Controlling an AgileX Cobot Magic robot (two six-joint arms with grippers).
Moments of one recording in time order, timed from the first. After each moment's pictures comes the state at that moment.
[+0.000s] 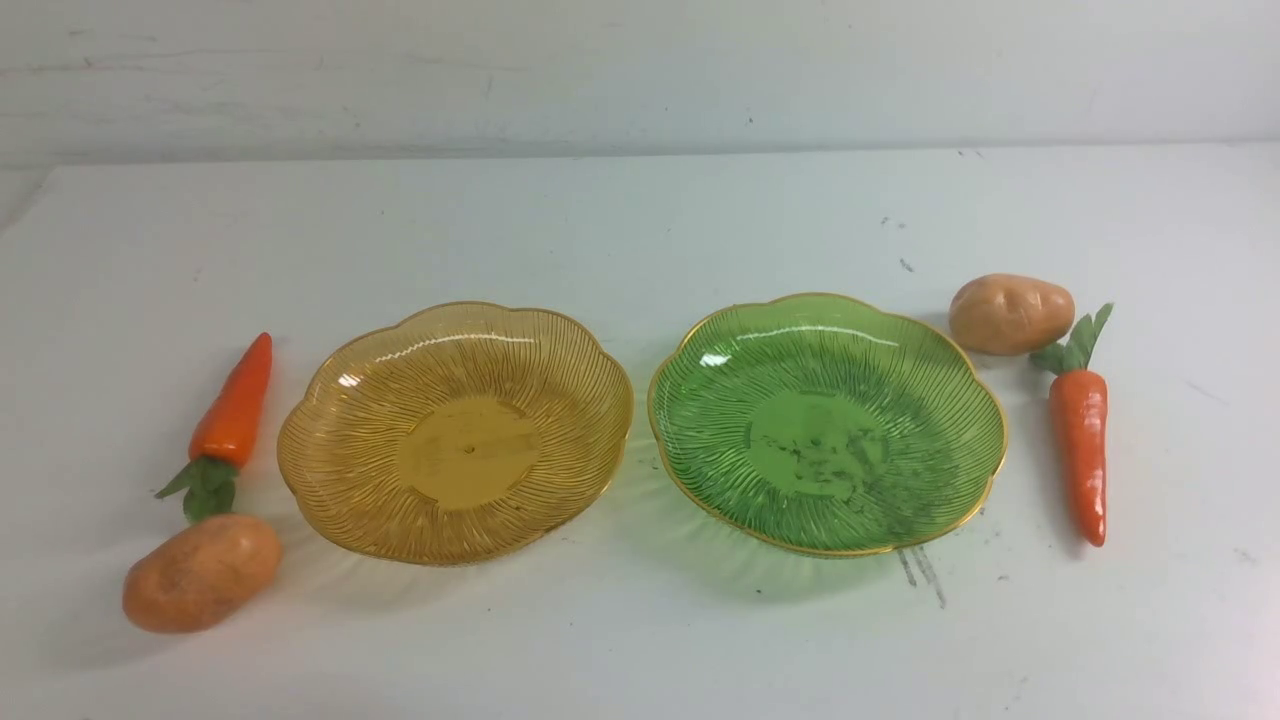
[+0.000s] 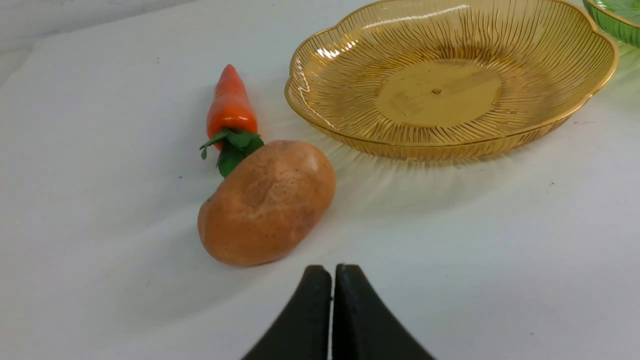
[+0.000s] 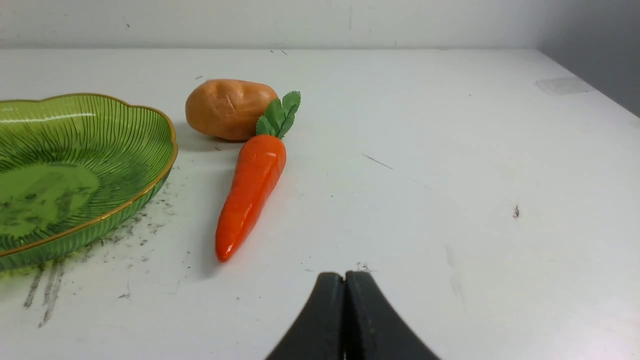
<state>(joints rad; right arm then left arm) -0.08 -0.01 0.03 -0.14 0.39 0.14 -0.06 -0.01 0.03 -0.10 0.38 0.22</state>
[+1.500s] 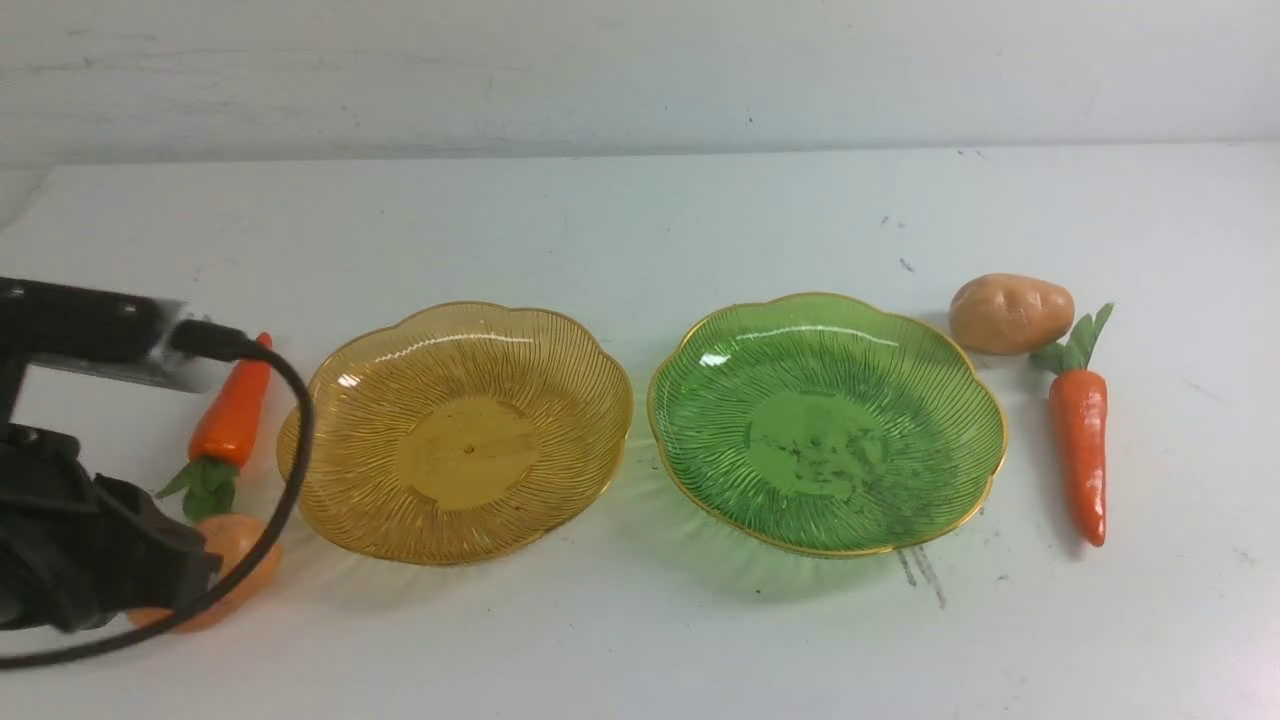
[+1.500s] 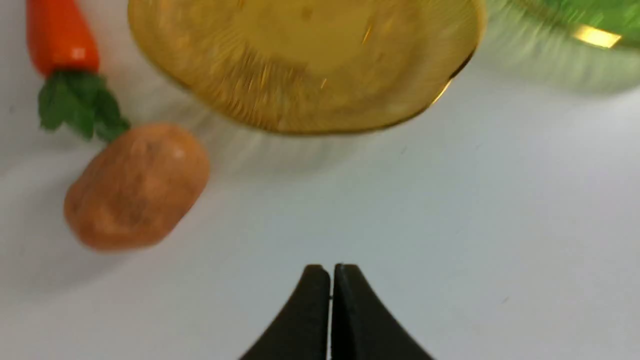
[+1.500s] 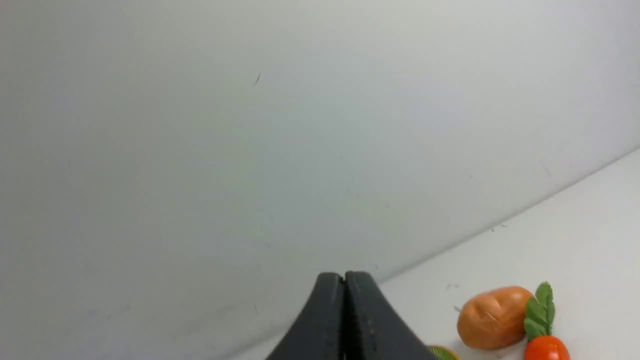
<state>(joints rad) 0.07 0.19 -0.52 0.18 0.61 0.30 -0.06 1.06 -0.84 -0.20 0.96 0.22</state>
